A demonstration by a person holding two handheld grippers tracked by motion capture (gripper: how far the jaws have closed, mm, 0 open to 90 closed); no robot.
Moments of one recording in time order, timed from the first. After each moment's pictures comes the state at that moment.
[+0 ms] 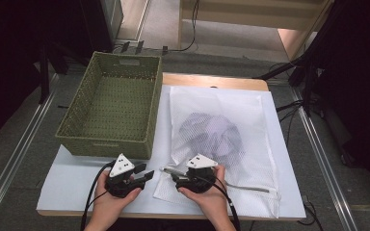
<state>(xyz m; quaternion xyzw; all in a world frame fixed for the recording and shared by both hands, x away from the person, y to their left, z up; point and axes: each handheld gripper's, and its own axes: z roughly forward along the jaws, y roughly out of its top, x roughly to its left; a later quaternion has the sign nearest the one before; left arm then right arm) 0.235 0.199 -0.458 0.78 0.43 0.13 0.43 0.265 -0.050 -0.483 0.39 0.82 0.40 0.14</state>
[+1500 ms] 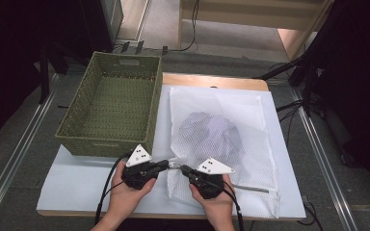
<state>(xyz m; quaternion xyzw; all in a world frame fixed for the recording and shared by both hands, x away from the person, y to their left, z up) 0.248 0.155 -0.425 0.78 0.38 0.11 0.48 0.242 -0.074 -0.456 0.39 0.77 0.49 0.12</state>
